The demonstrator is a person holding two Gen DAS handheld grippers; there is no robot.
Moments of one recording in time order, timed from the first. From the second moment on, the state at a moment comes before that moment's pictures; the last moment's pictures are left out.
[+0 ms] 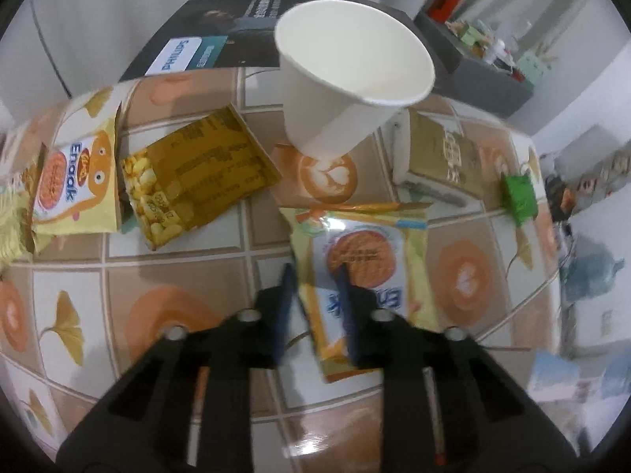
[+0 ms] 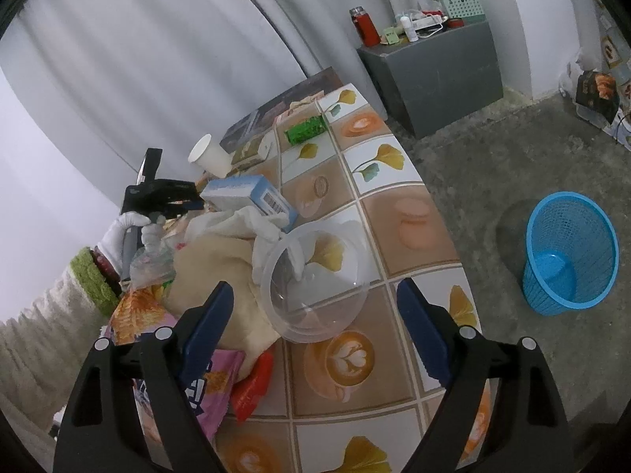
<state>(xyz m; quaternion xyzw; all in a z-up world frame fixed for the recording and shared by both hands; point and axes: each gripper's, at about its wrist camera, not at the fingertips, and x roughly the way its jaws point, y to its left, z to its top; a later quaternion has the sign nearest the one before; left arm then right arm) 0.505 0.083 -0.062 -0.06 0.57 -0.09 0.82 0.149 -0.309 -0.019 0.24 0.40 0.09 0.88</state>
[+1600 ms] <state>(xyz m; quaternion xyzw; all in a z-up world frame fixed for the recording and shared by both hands) 0.519 0.039 -0.055 0.07 0.56 -0.08 0.82 0.152 -0.287 0.008 0.18 0.38 0.11 0.90</state>
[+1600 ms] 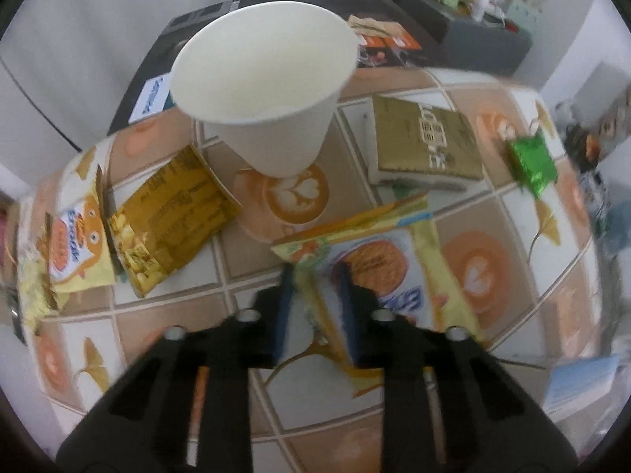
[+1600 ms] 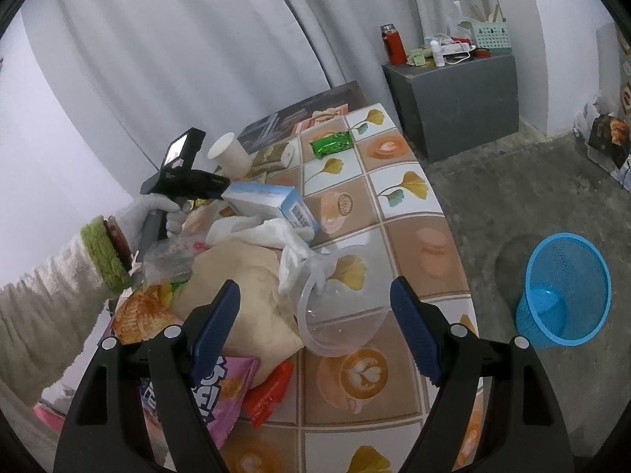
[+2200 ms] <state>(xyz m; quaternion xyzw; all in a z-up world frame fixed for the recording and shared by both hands) 0.494 0.052 -0.016 0.07 0.52 -0.09 0.84 0.154 -0.299 0.005 0.19 0.38 0.09 0.90</state>
